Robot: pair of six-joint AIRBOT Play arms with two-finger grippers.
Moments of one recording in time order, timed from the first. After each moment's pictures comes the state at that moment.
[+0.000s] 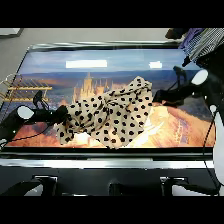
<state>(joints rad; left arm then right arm) -0.05 -1.15 0.81 1.03 -0.82 -1.78 -0.07 -1.44 1.35 -1.15 1.31 1.49</state>
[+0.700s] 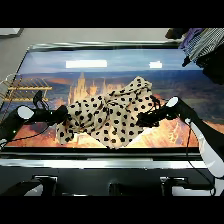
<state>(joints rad) -0.05 -1.15 0.80 1.03 -0.82 -1.78 0.06 -1.53 1.01 -0.90 1.15 1.37</state>
